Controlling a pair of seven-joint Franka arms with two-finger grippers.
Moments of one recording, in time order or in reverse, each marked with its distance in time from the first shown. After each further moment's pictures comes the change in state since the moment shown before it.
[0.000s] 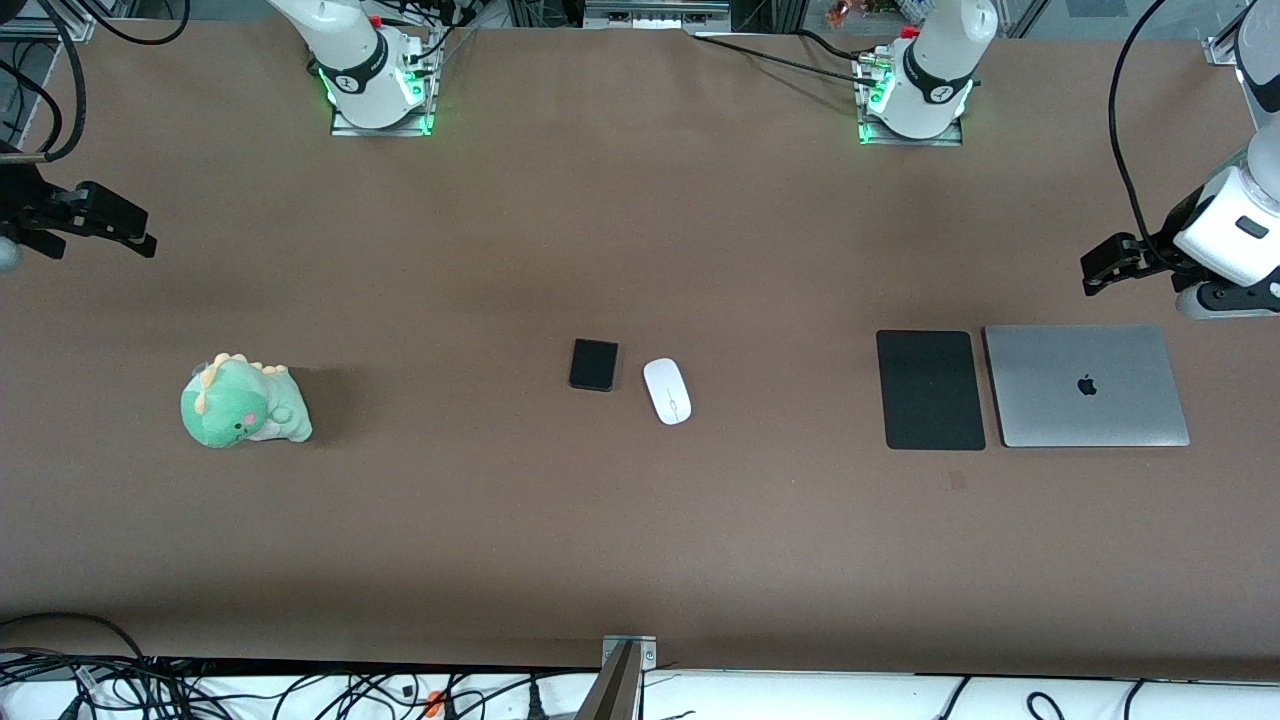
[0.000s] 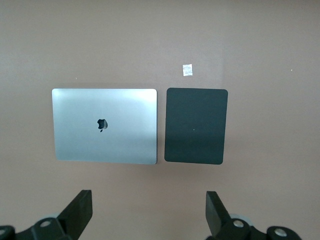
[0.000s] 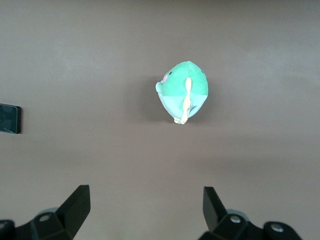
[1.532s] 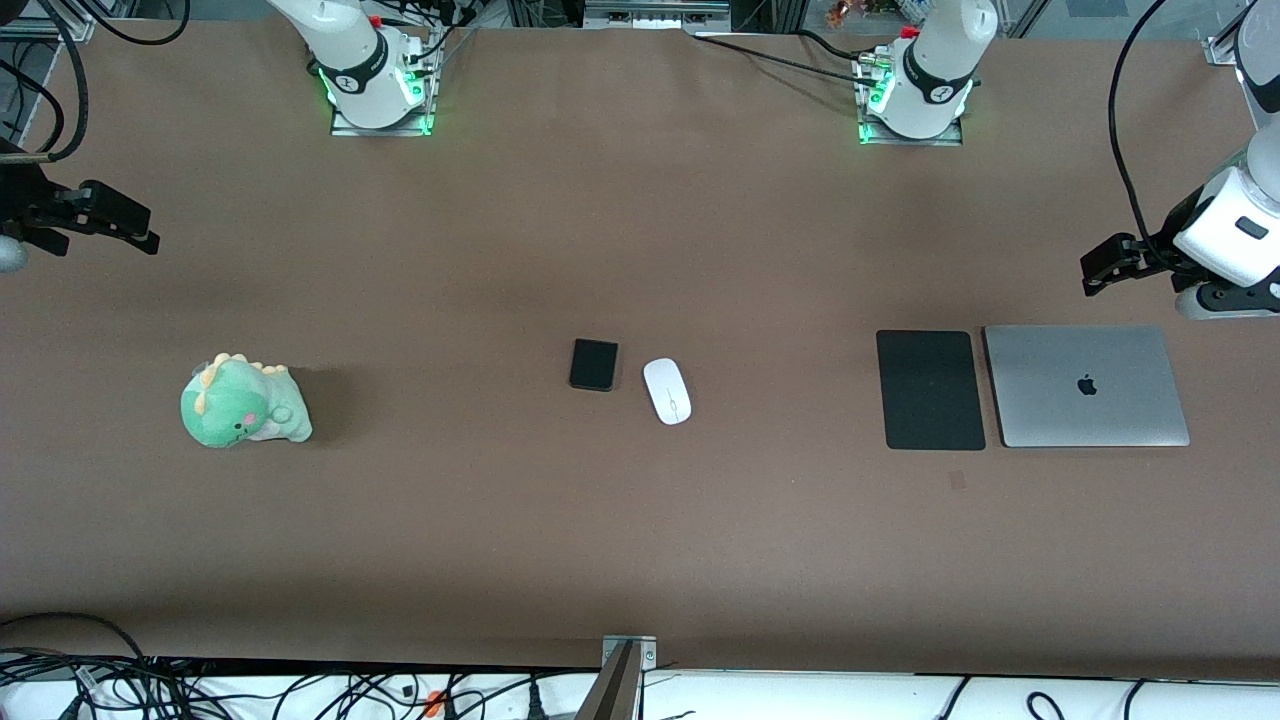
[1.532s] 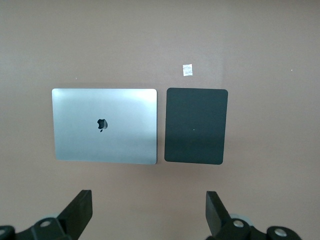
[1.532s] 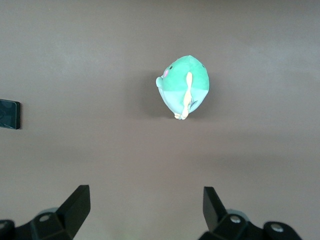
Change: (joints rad) left arm 0.000 0.001 0.000 0.001 0.000 0.000 -0.001; right arm 0.000 0.002 0.000 0.000 0.000 -0.020 0.000
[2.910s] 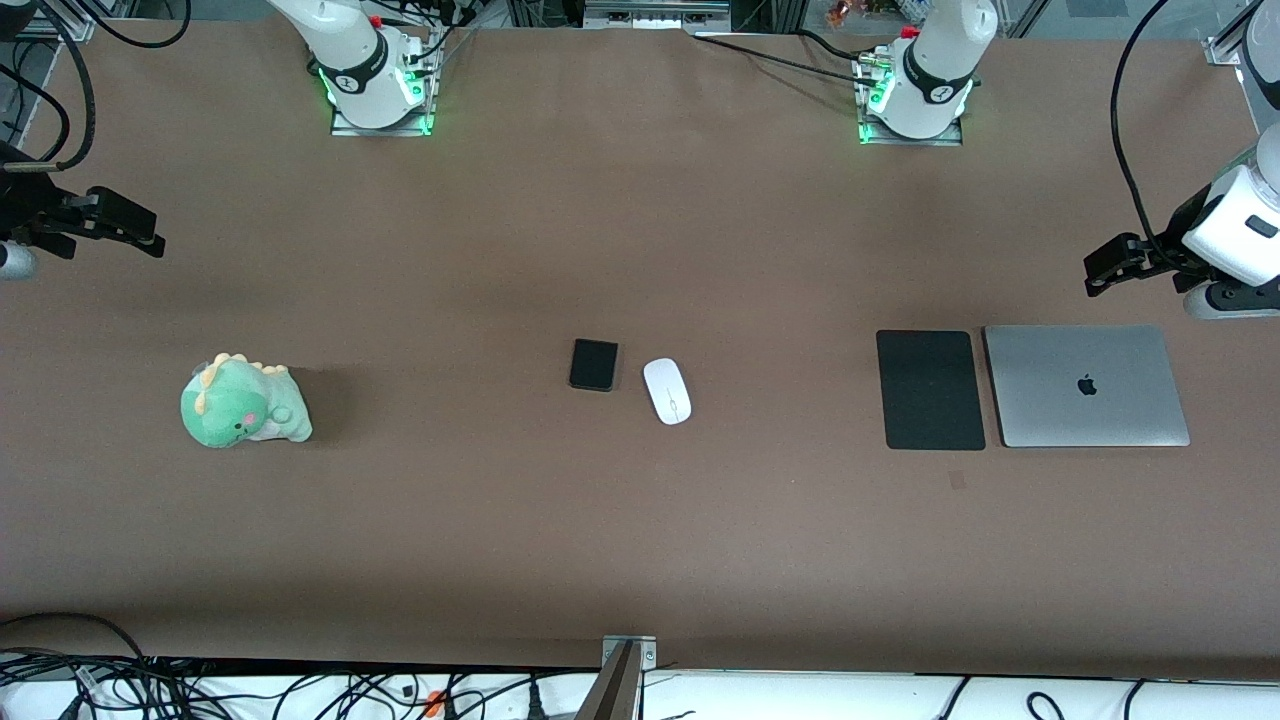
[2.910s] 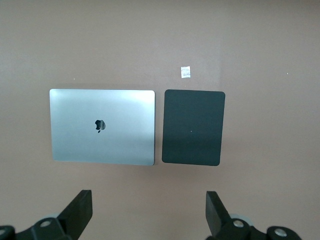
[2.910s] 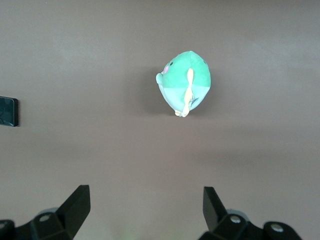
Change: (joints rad) left arm 0.007 0.001 0.000 0.008 -0.017 0.000 0.001; right arm 0.000 0.015 0.000 -0.001 0.000 -0.007 0.000
